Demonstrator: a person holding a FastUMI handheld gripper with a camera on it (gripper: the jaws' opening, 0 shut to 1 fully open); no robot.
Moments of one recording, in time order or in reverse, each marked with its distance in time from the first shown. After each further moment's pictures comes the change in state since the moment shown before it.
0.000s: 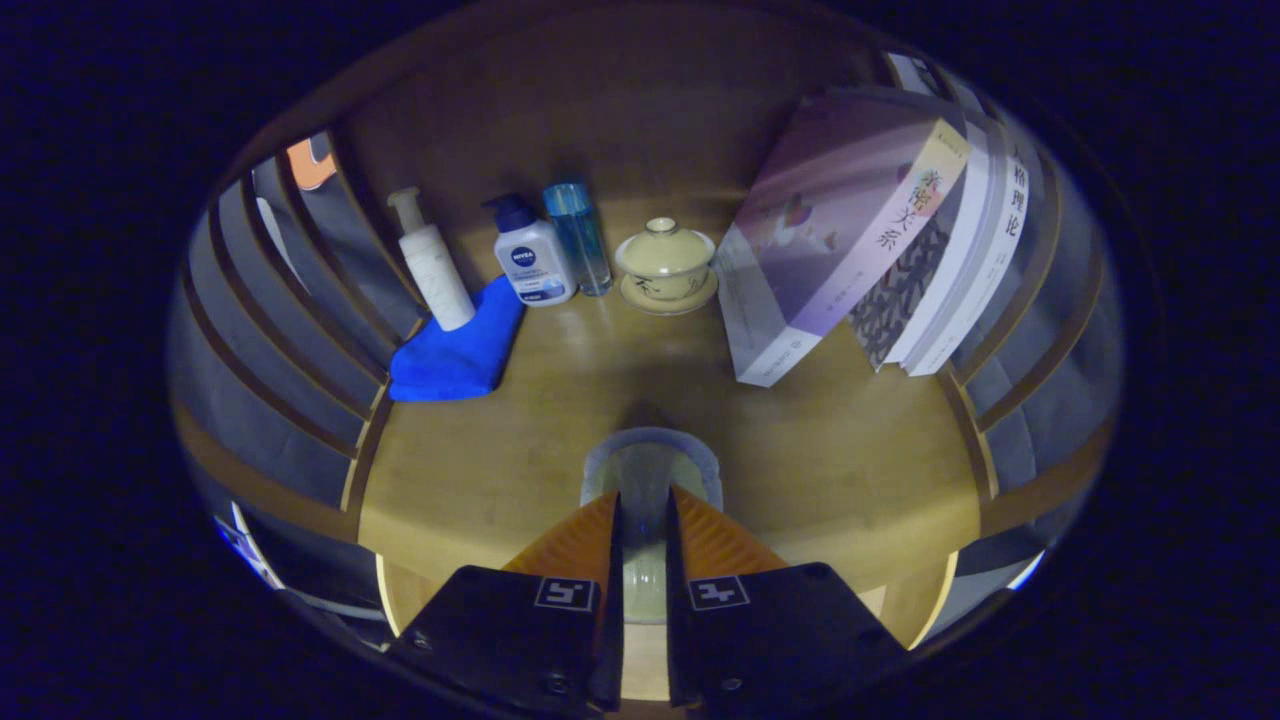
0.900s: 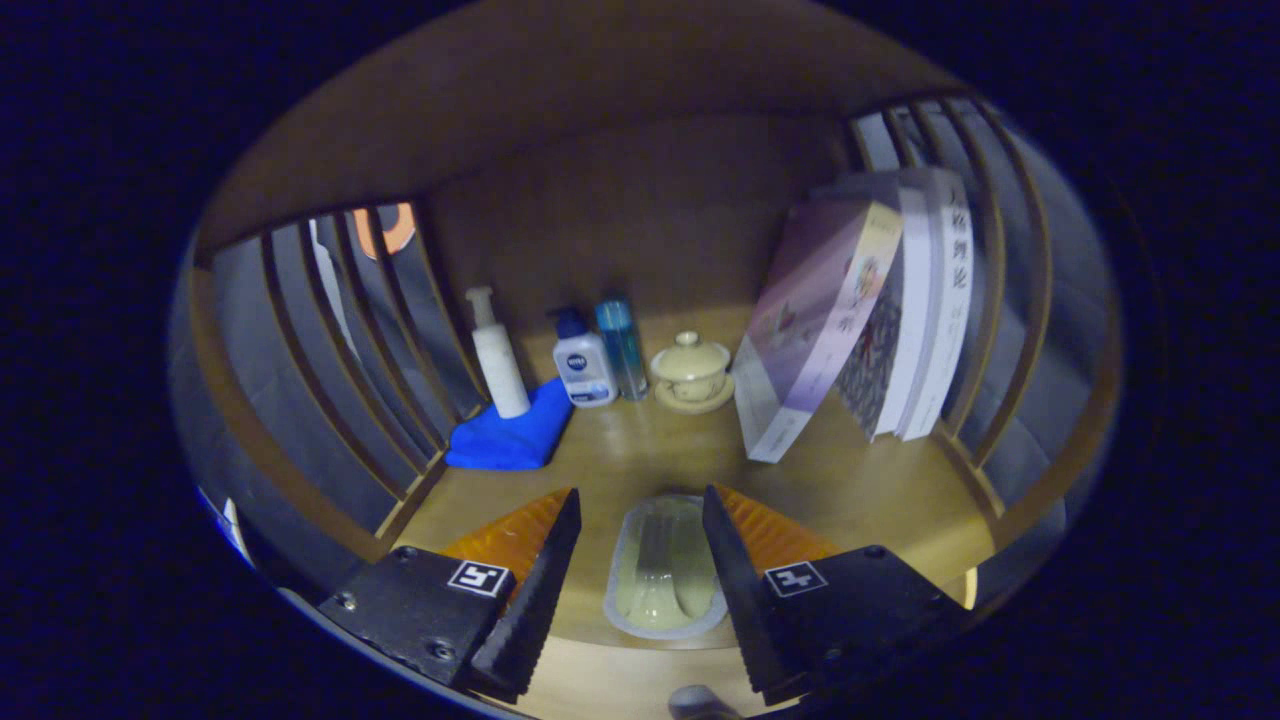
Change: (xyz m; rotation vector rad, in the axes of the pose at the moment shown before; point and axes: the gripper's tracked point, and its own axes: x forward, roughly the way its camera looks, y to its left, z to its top) arm -0.061 0.016 0.014 -0.053 -0.459 0.139
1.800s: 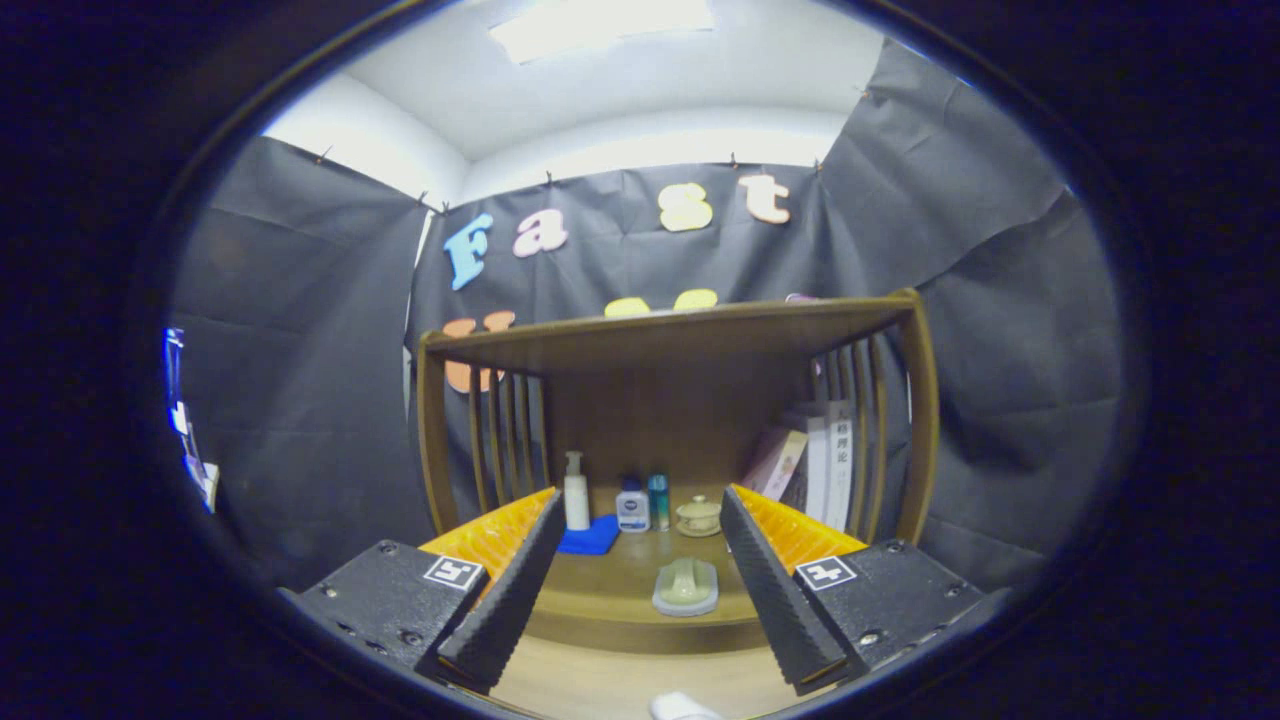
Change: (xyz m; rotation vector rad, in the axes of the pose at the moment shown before) arm -0.241 0.061 -0.006 -0.107 -0.630 0.044
